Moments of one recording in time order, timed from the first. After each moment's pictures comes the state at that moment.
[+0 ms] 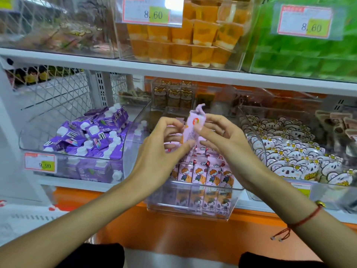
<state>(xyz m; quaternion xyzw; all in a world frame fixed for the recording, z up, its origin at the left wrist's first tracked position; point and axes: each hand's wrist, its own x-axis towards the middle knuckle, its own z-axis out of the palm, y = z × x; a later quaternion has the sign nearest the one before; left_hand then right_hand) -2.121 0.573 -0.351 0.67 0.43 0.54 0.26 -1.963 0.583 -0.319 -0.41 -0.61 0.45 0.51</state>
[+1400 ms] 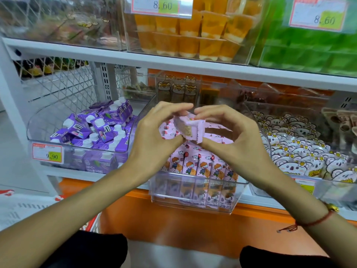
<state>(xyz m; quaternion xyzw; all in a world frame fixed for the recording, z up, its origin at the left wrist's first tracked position) -2.134 0.571 -0.338 0.71 0.37 0.58 0.15 -1.957 0.571 -0.315 -0.28 -0.81 0.19 0.48</state>
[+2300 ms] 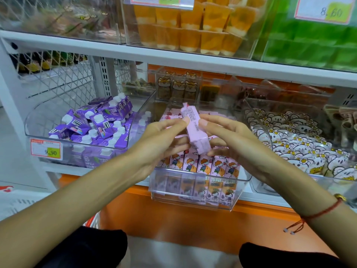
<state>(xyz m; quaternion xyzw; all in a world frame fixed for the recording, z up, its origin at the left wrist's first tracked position) -2.124 0.573 -0.332 0.45 0.43 0.52 0.59 -1.953 0.583 -0.319 -0.43 -0.65 0.49 0.38</state>
